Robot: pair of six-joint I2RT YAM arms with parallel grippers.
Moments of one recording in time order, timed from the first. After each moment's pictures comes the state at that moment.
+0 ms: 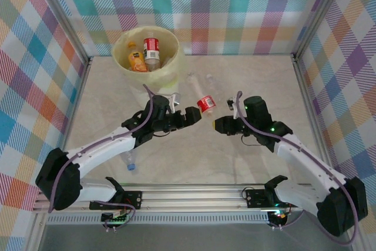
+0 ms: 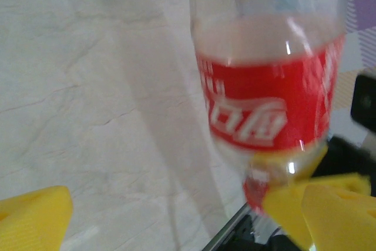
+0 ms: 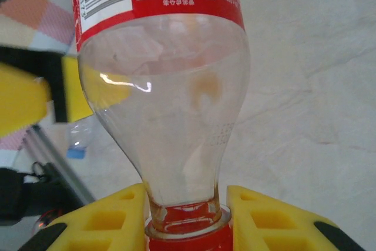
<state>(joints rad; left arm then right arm) -0.72 1.31 0.84 -0.03 0.31 -0.95 0.51 1.01 0.74 -0.40 -0.48 0.45</state>
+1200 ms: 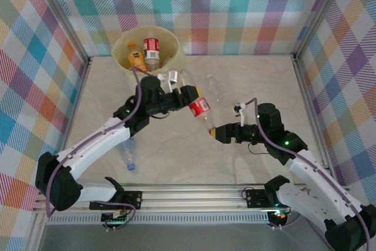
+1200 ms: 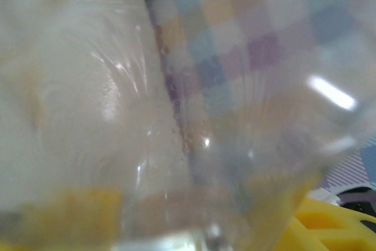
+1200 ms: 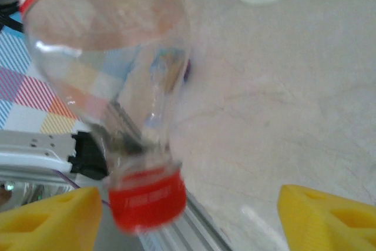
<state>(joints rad) -0.63 1.28 1.10 -0.09 0.38 -0.94 0.51 0.80 0.75 -0.47 -0.63 0.53</state>
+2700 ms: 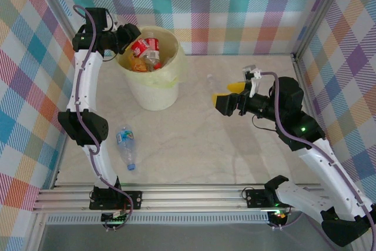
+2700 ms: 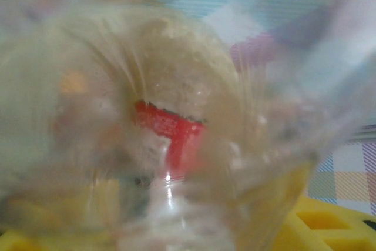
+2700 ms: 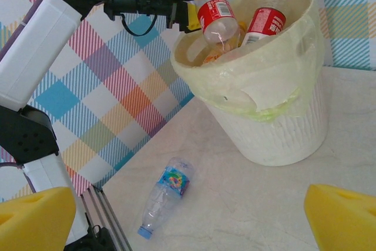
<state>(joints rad) 0.00 1.99 2.33 -0.96 0.43 -0.68 0.51 0.93 1.16 -0.43 -0.48 0.38</state>
